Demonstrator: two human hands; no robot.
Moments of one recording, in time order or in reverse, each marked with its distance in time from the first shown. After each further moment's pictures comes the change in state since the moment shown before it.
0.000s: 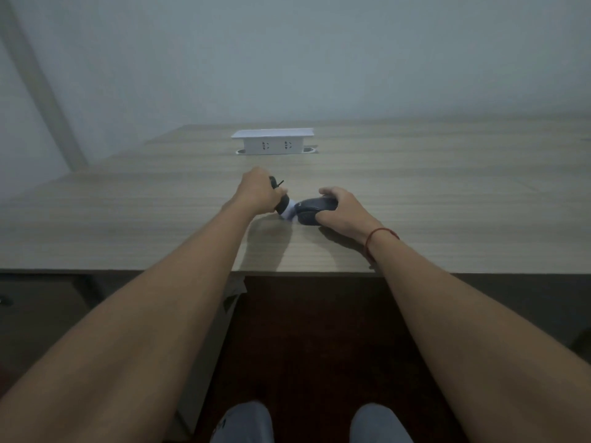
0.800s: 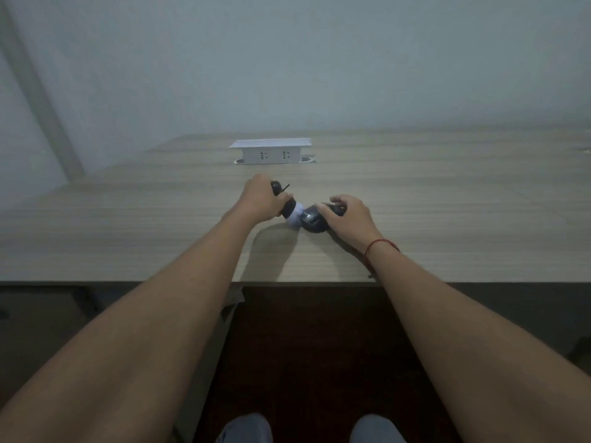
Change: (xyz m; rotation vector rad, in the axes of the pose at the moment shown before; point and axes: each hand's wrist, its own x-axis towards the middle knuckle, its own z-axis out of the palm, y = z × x) left_hand 0.003 0.001 -0.001 -0.080 0.001 0.100; right_hand 0.001 0.004 0.000 -0.018 0.230 0.030
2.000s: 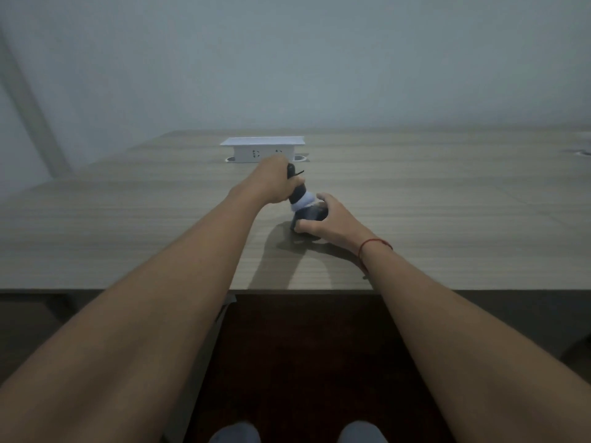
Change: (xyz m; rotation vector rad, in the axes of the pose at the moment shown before) left_hand 0.031 0.034 0.003 0.199 -0.128 0.160; right_hand 0.012 -0.002 0.001 0.006 -0.304 -0.024
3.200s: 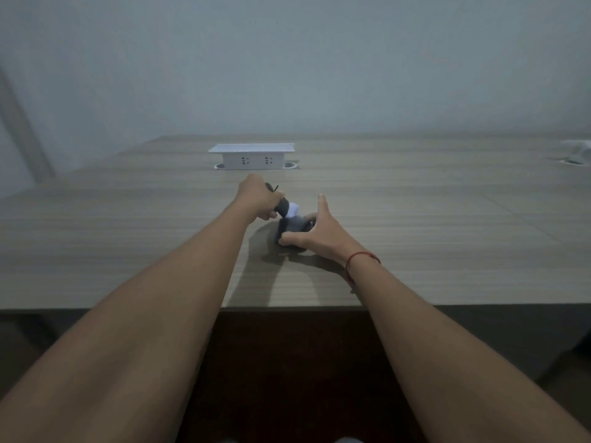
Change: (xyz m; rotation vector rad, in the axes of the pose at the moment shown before) left_hand 0.016 -0.009 0.022 -0.441 0.052 -0.312; right_hand 0.001 -0.003 -0.001 0.024 0.017 0.049
